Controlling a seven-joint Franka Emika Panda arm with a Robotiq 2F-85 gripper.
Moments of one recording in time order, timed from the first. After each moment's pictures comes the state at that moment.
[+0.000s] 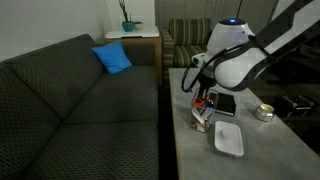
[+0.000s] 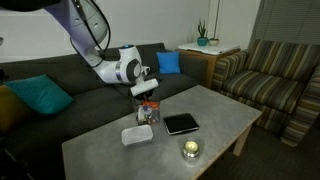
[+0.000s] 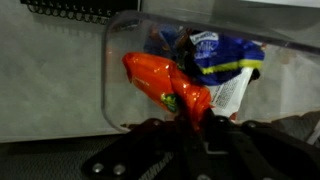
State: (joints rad) arm 0.22 1.42 0.08 -1.11 -0.36 2.80 -0.60
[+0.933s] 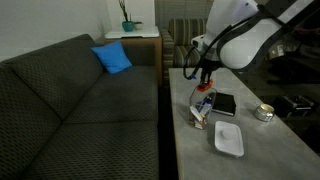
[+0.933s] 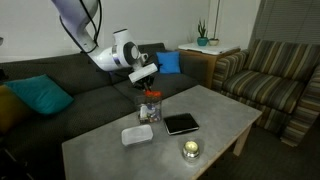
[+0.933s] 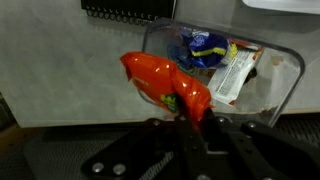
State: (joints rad) arm 0.31 1.22 -0.04 -1.29 -0.39 2.81 -0.50
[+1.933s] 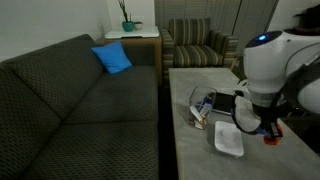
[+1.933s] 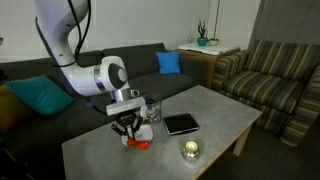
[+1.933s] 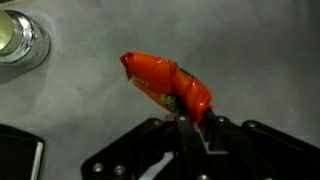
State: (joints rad) arm 0.30 1.09 -0.10 -1.82 -0.55 2.64 -0.39
